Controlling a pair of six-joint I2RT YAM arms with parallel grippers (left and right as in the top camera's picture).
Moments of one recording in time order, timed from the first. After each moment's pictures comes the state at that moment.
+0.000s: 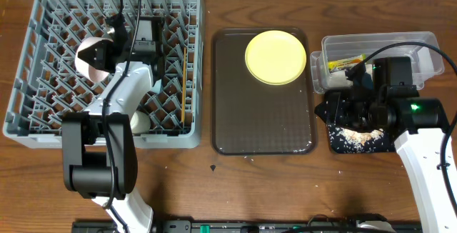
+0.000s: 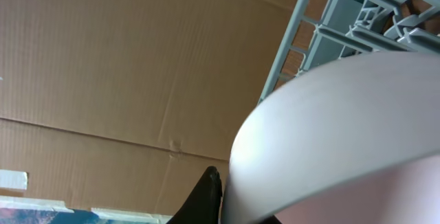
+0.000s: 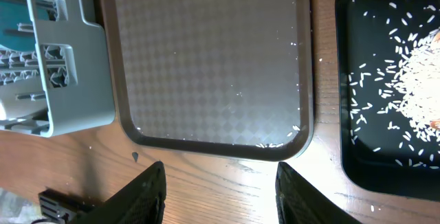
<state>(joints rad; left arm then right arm) -0.06 1.88 1.26 -0.28 -1.39 0.30 0.05 1.26 1.11 -1.05 -0.41 0.30</state>
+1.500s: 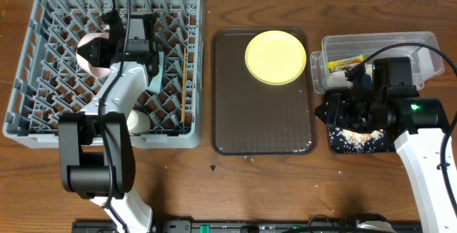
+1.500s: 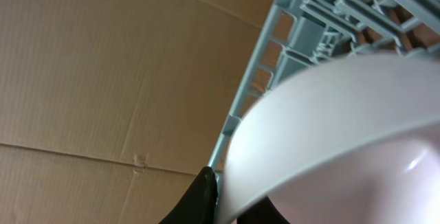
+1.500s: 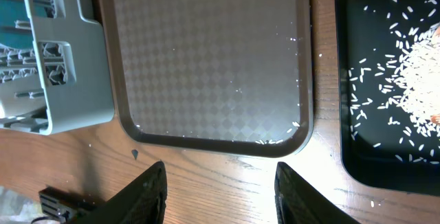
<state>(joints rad) -0.02 1.88 1.25 -0.19 -1.26 0.32 0.05 1.26 1.11 -1.06 -0.41 0.30</state>
